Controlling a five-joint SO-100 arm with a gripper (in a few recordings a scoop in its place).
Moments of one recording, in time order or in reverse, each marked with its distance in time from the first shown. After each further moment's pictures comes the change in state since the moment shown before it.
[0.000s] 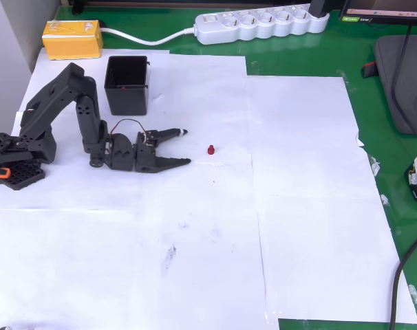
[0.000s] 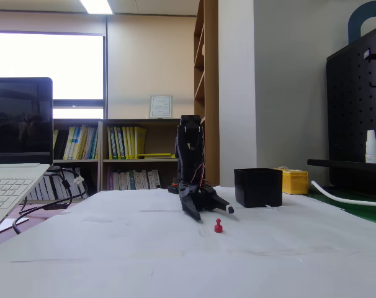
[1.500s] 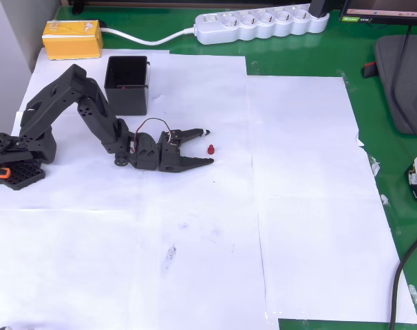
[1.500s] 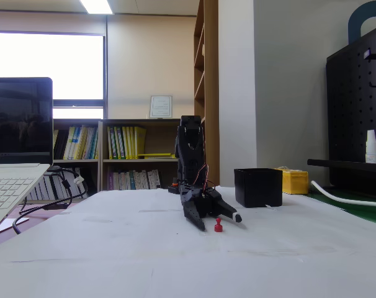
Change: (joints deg) arm -0.6 0.9 16.6 18.2 -0.1
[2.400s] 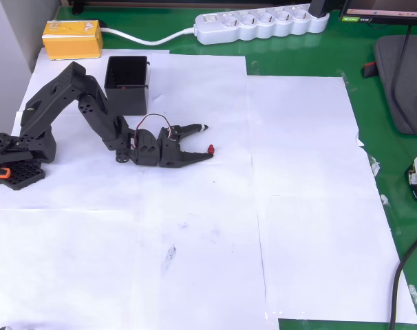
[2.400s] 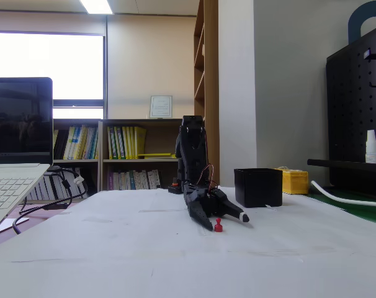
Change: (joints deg) arm -3.2 0.2 0.9 1.0 -0.8
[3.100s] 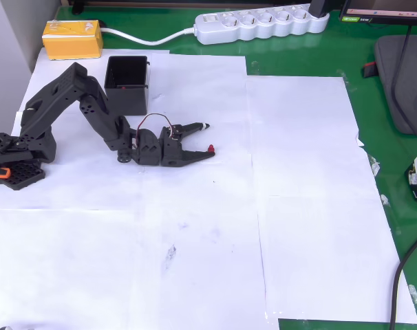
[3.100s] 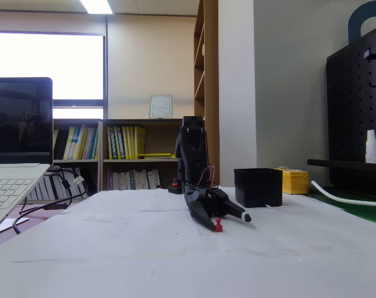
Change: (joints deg) arm 0.0 0.9 1.5 -0.7 0.0
